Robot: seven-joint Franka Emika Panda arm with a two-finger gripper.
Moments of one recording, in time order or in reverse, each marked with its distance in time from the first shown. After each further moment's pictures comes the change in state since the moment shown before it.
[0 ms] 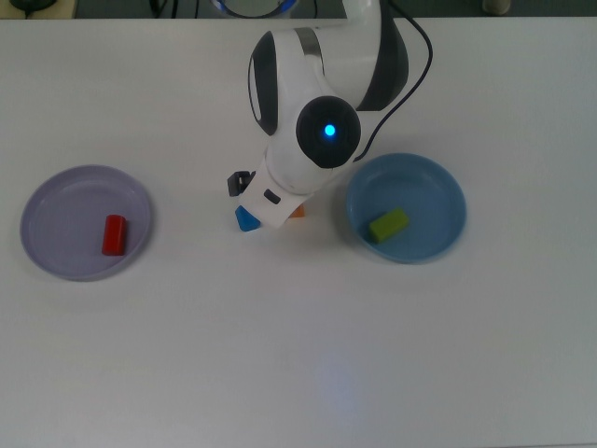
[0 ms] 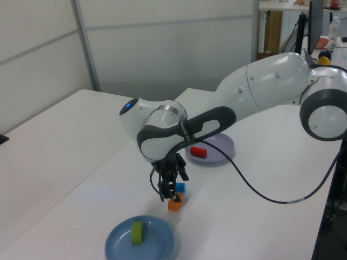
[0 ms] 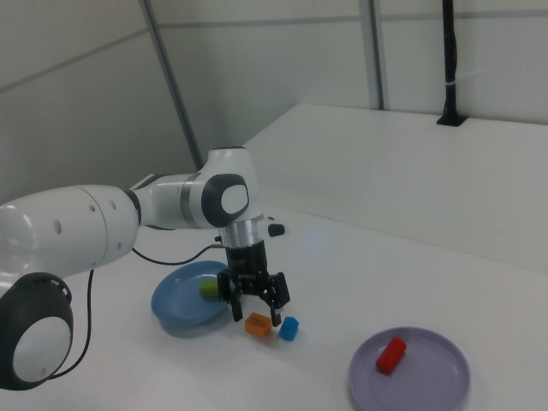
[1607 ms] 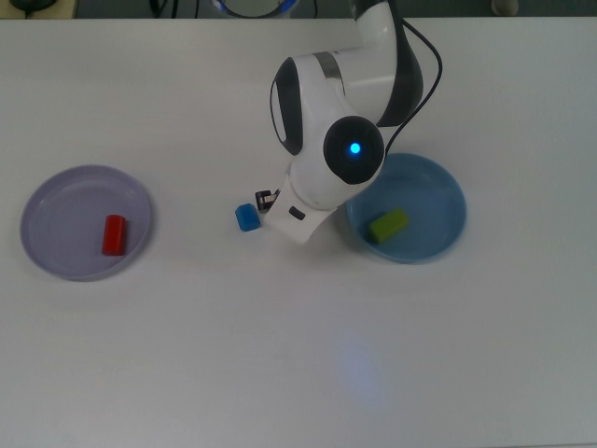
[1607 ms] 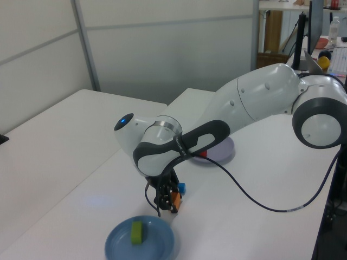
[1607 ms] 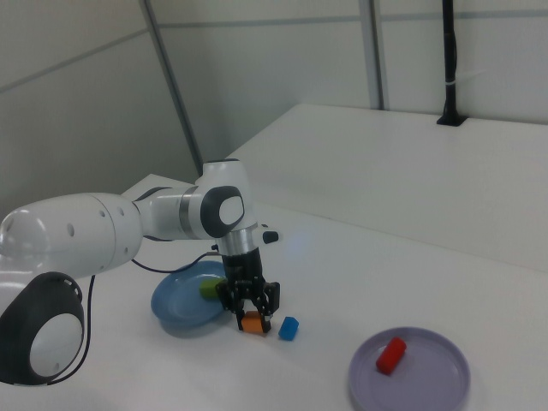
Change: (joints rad) arm 0.034 0.057 0.005 0.012 -0.002 0.075 0.000
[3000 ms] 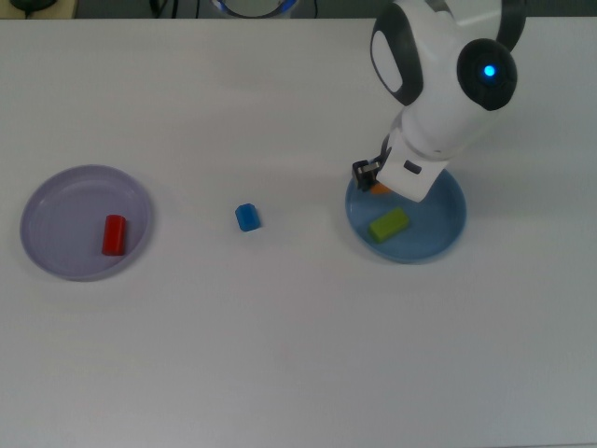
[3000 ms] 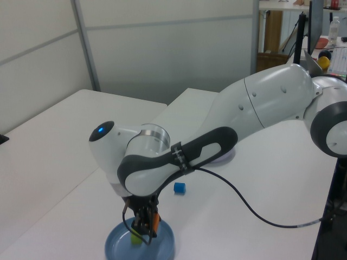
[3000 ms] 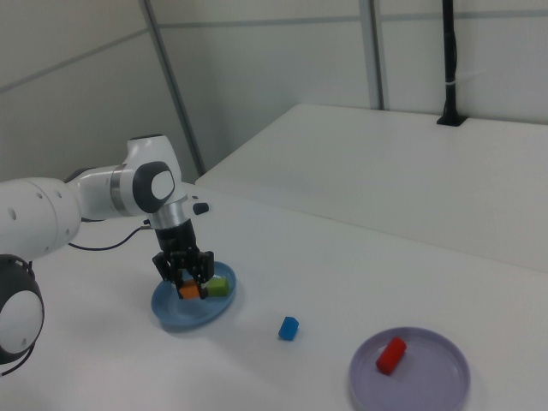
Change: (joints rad) arm 0.193 -0.074 0.017 0.004 0.062 0.012 0.098
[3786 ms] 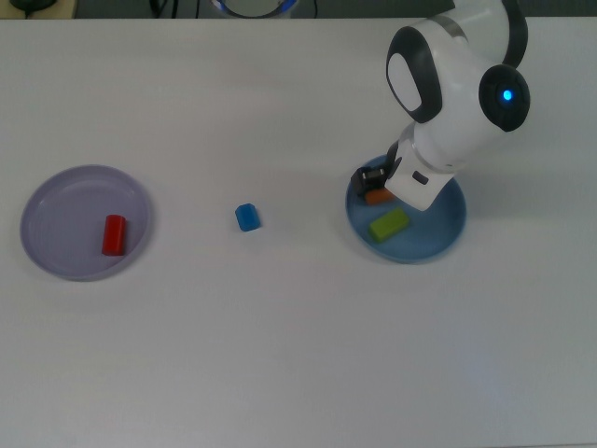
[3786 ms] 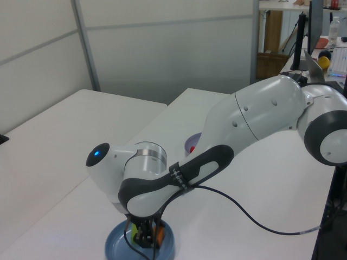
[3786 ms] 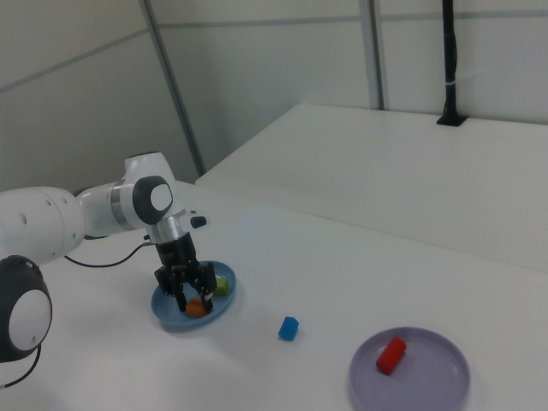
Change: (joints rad) arm 0.033 0.056 -0.004 0.001 -0.078 0.000 0.086
